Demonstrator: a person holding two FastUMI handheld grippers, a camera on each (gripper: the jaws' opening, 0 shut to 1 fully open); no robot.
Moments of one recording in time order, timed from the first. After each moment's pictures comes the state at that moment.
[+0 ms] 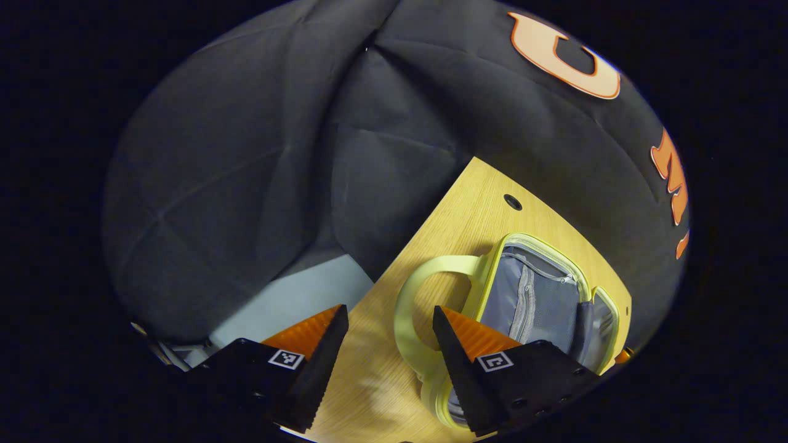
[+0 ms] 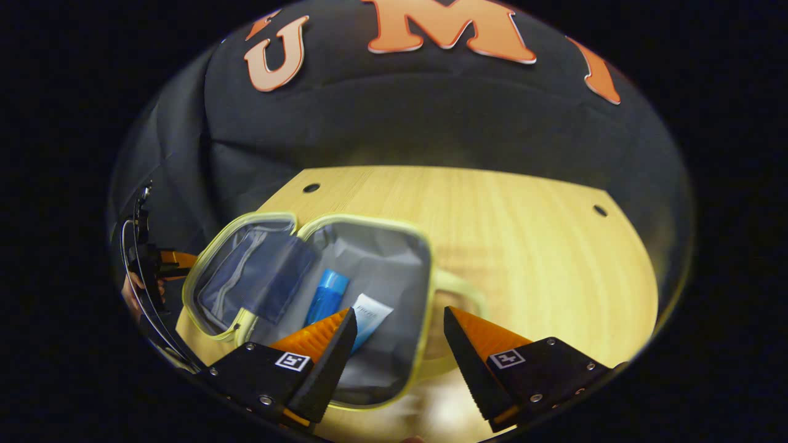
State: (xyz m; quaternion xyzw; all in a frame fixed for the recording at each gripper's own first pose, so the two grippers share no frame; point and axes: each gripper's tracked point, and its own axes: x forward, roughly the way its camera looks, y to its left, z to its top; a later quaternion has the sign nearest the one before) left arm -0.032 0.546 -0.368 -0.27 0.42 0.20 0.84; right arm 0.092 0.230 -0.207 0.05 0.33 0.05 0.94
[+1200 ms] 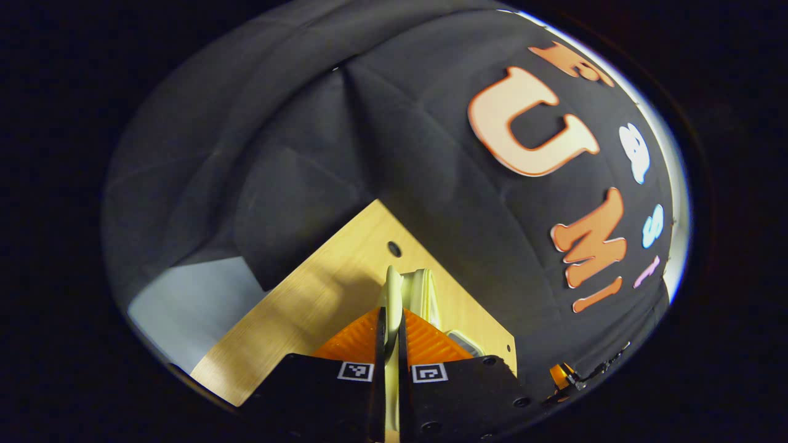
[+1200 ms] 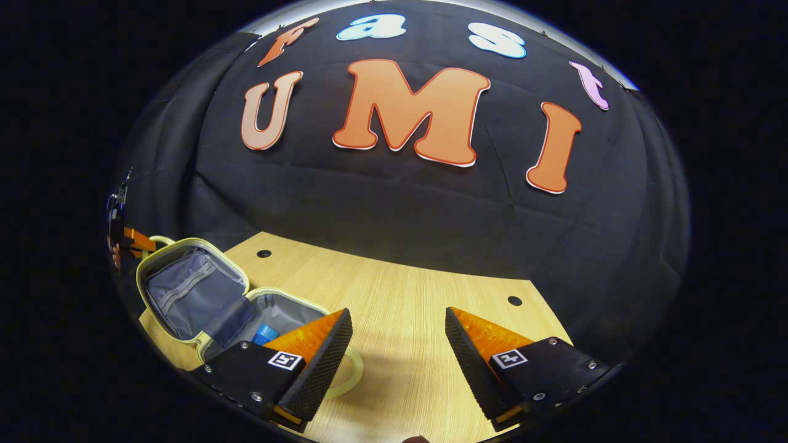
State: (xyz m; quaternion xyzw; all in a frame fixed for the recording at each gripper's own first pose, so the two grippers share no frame) left arm 0.013 0.490 -0.184 -0.41 0.26 0.03 0.87; right arm 0.104 0.132 -0.085 -0.04 0.16 -0.02 0.99
